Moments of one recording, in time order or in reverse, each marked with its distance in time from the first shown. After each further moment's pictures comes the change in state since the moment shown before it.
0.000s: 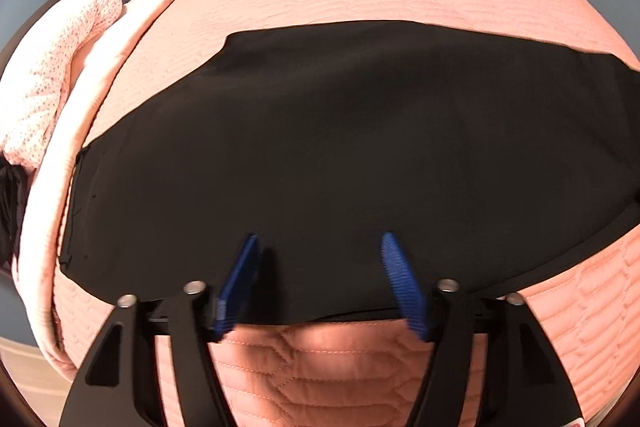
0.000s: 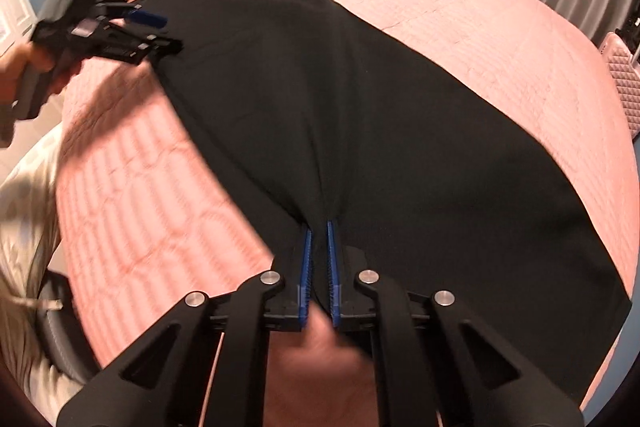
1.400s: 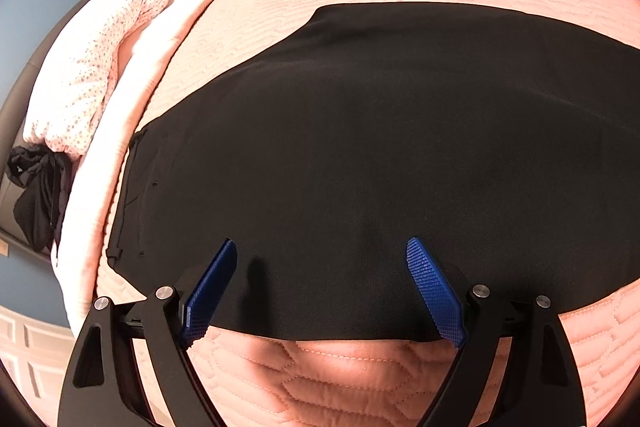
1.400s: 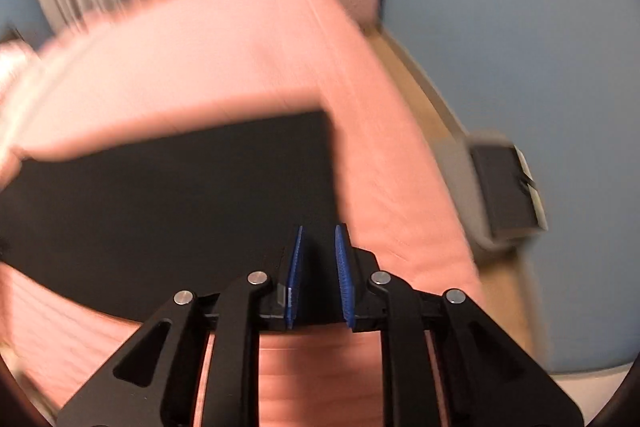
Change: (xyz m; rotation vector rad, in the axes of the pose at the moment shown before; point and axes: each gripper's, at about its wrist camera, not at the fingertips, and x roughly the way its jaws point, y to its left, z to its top) left arm 0.016 0.044 -0.003 -0.028 0.049 0.185; right arm -0.108 -0.177 -0.191 0.882 -0.011 -0.541
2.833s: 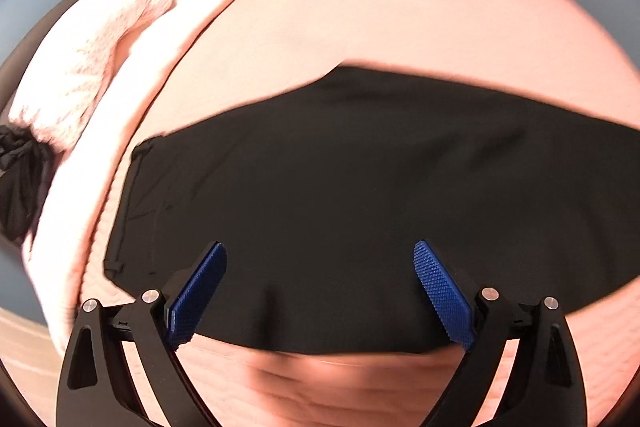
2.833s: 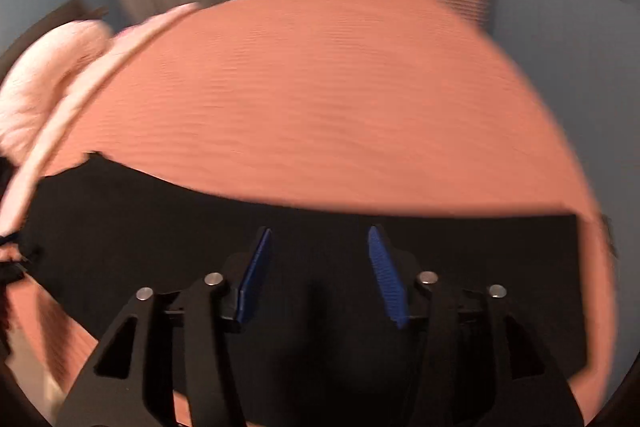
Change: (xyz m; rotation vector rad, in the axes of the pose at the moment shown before) left arm -0.040 0.046 0.016 -0.100 -0.122 -0.171; right arm -0.031 0.193 0.035 -0.116 -0.135 0.226
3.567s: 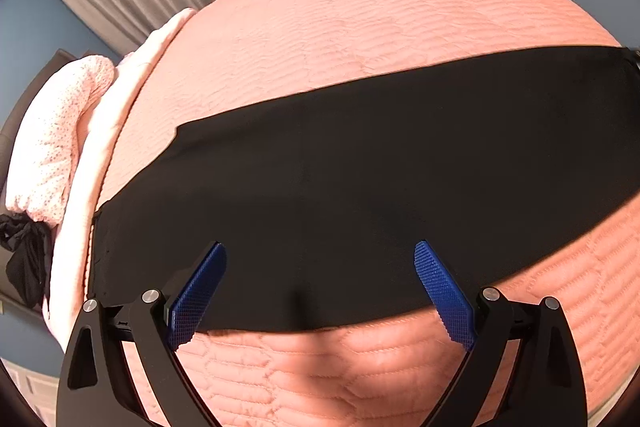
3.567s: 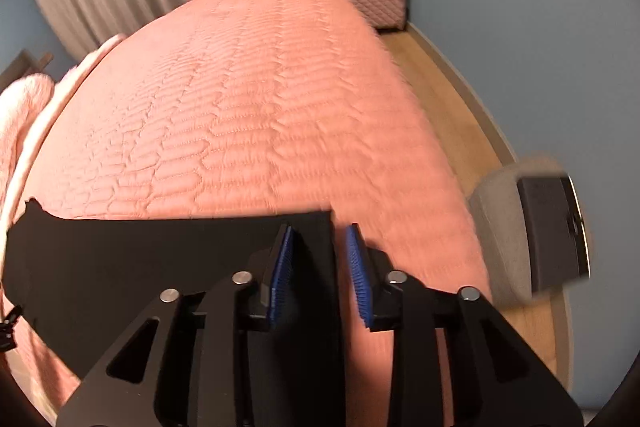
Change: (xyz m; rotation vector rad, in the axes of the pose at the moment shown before) left arm -0.037 -0.178 -0.007 0.233 -0.013 0.016; right arm 0.040 -0.217 0.009 0.172 0.055 -0.015
